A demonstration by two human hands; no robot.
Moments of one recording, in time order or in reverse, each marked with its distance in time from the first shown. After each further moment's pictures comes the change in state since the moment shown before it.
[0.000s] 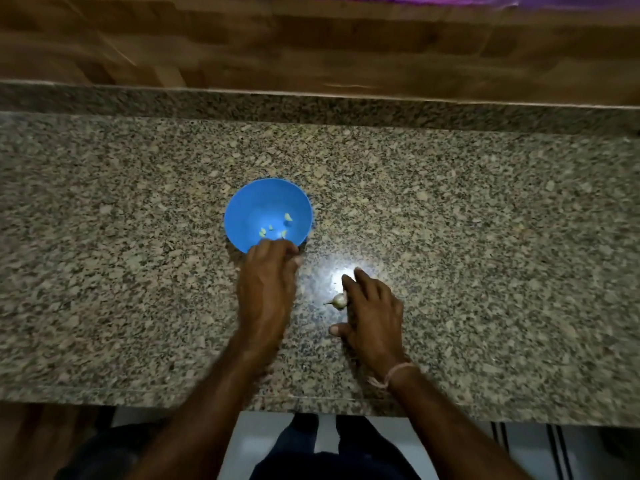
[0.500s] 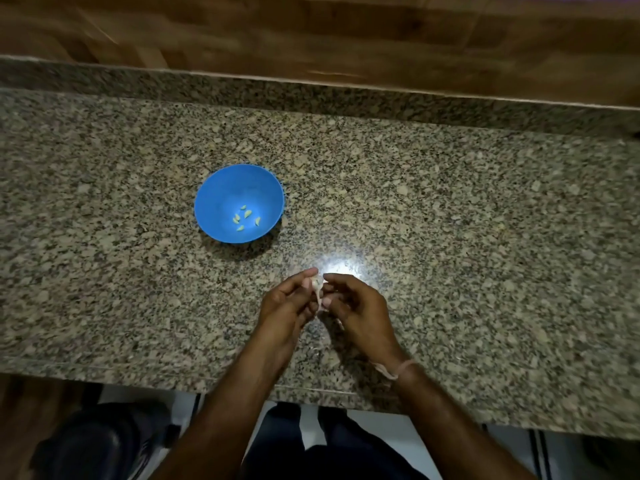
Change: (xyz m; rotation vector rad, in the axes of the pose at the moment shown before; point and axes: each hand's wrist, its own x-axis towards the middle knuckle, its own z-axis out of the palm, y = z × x) left_hand -0.060 0.044 0.066 -1.157 -0.305 -0.871; right_hand -0.007 0.041 -0.027 0.945 -0.018 0.010
